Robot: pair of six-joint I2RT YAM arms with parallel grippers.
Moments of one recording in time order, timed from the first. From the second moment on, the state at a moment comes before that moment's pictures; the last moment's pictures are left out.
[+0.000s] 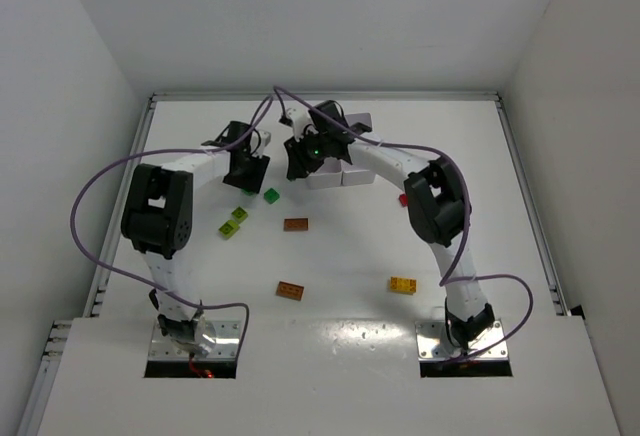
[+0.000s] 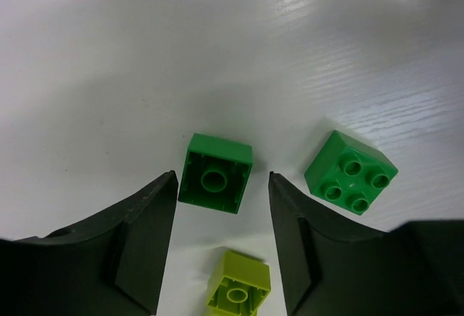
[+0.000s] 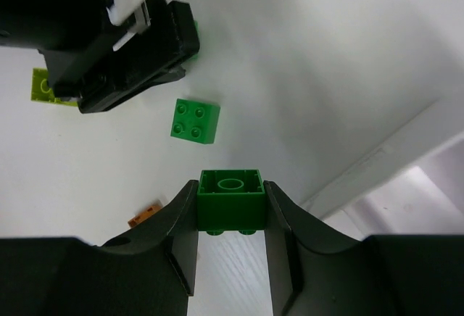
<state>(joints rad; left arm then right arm) -0.21 1.89 1.25 -0.42 -0.01 0.09 0.60 2.25 1.80 -0.34 -0.47 -0.09</state>
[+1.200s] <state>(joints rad) -0.23 1.75 1.48 -0.34 0.46 0.00 0.43 2.28 1.98 -0.29 -0.20 -0.09</state>
